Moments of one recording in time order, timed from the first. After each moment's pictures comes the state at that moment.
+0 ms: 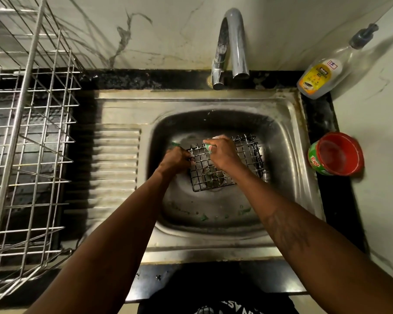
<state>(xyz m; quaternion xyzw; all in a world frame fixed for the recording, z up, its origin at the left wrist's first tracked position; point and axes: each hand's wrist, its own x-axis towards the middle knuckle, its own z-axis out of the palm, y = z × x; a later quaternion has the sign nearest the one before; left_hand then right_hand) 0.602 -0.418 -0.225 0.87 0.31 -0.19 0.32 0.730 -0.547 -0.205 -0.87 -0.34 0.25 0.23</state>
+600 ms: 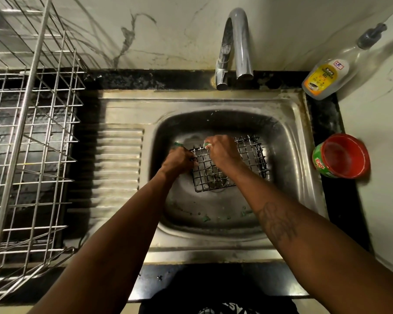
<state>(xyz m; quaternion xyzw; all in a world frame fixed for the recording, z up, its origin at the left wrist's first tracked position) 0.605 -0.420 -0.225 0.88 0.31 -0.20 0.29 0.728 -0.535 -0.205 -0.87 -0.44 0.17 0.14</state>
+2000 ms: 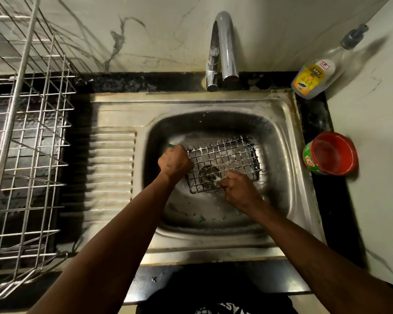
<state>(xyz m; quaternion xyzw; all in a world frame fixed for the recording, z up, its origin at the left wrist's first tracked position) 0.619 -0.450 -0.191 0.84 0.46 -0.16 0.23 0.707 -0.663 -0.220 -0.82 -0.52 0.20 0.16</state>
